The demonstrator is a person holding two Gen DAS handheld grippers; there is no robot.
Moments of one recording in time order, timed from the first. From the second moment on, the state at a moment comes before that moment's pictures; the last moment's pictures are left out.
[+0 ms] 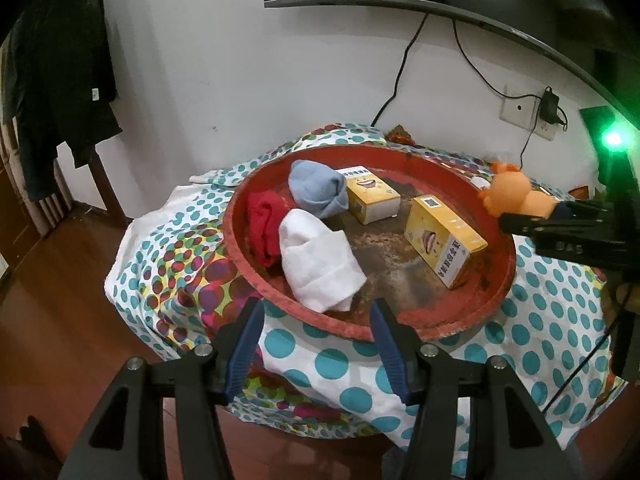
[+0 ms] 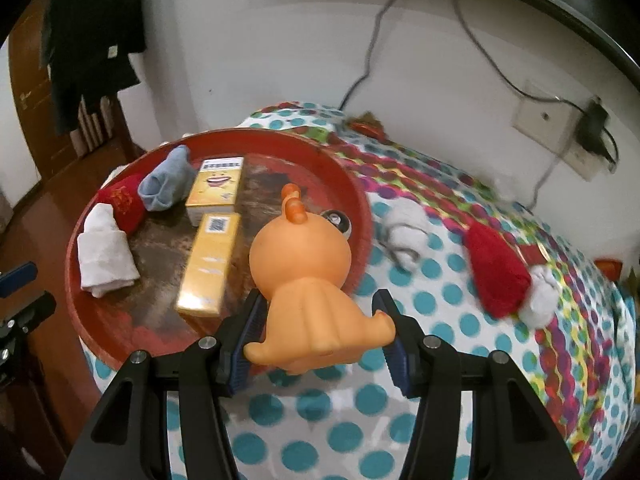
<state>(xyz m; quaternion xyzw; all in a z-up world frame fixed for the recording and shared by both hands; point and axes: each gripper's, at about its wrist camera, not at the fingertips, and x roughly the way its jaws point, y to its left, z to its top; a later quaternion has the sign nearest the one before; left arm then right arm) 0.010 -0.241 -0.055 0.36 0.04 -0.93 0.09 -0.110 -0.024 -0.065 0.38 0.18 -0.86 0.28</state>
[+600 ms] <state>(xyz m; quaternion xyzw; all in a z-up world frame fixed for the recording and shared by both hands) 0.013 -0.252 -0.052 0.35 0.05 -0.93 0.11 -0.088 -0.107 -0.080 0.38 0.22 -0.83 0.34</state>
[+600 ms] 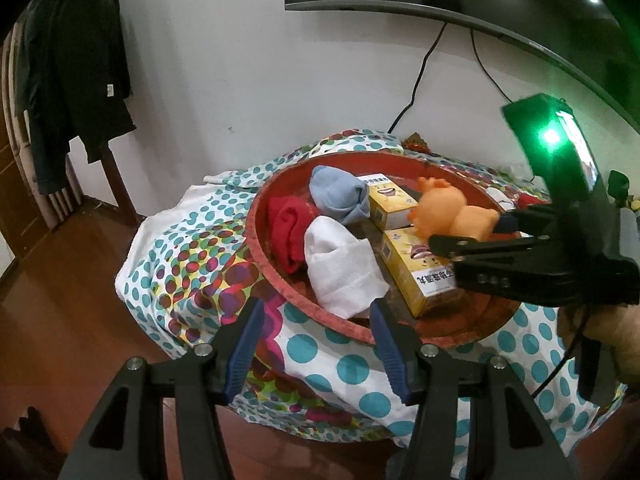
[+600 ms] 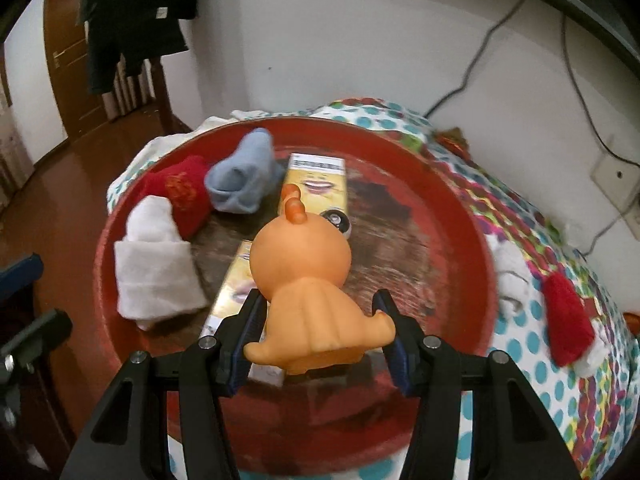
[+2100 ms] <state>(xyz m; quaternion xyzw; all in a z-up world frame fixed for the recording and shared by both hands) 0.008 -0.250 -0.063 0.38 0.05 -0.92 0.10 -0.089 -0.115 -0.065 0.39 0.19 -0.82 0.38</state>
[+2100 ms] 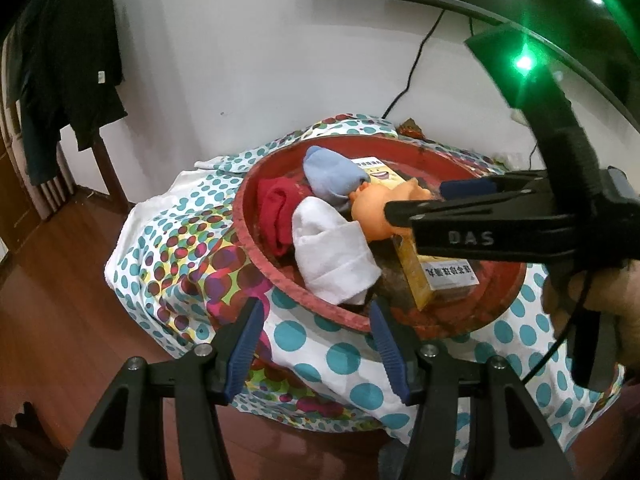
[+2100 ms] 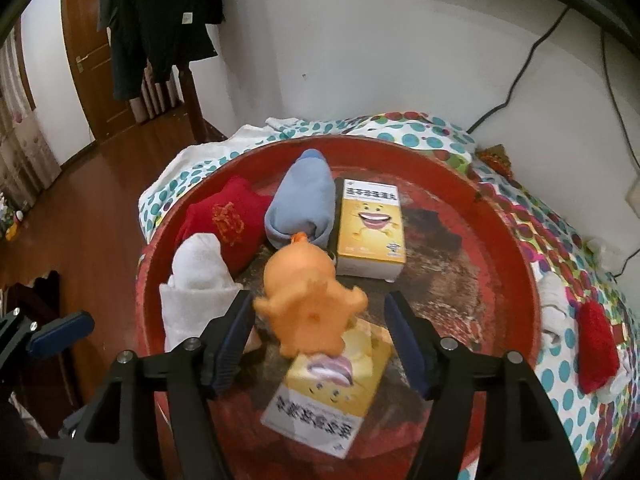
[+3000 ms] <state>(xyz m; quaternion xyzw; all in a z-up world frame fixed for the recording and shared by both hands) 0.007 -0.215 -0.067 0.37 -0.01 -0.92 0.07 -0.161 0.092 -0.080 0.42 0.14 -0.88 0.18</state>
